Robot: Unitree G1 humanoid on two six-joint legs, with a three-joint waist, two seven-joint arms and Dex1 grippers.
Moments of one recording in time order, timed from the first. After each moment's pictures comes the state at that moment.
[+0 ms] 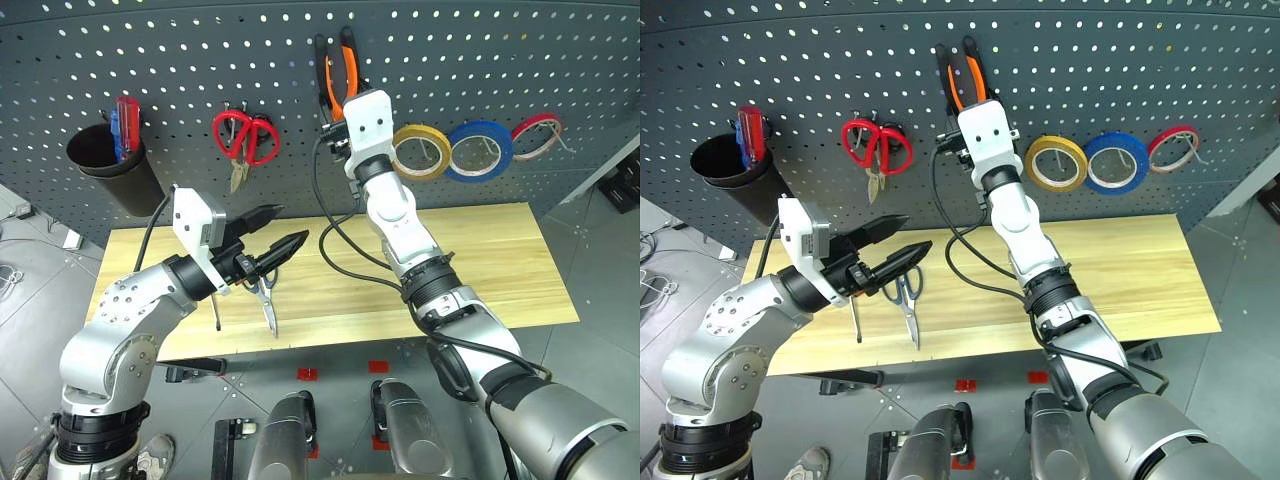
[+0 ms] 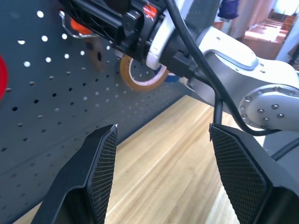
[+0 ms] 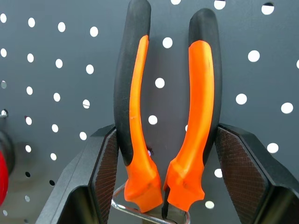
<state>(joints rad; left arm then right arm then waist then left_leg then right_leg) -0.22 0.57 0.18 -0.48 -0.65 0.53 -0.64 -1.07 0.06 0.08 0.74 -0.13 -0.32 -0.08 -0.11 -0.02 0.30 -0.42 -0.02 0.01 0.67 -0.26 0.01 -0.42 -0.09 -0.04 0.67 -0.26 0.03</state>
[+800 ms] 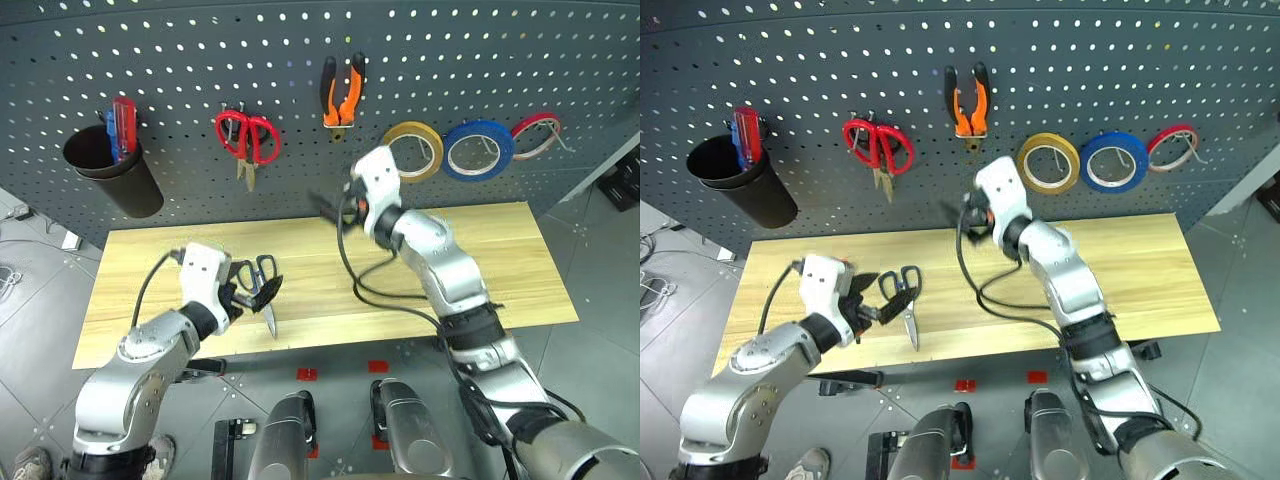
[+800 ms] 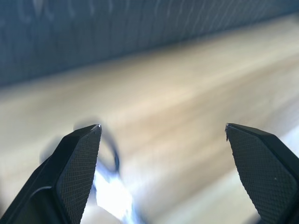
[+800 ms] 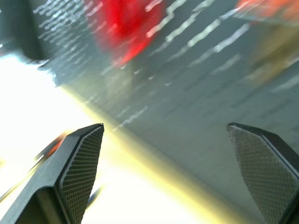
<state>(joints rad) 0.04 0.47 0.16 -0.48 -0.49 0.84 -0.27 -0.64 -0.18 0.26 -0.05 0.18 0.55 0.57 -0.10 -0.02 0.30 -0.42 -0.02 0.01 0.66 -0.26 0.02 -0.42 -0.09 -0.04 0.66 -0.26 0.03</state>
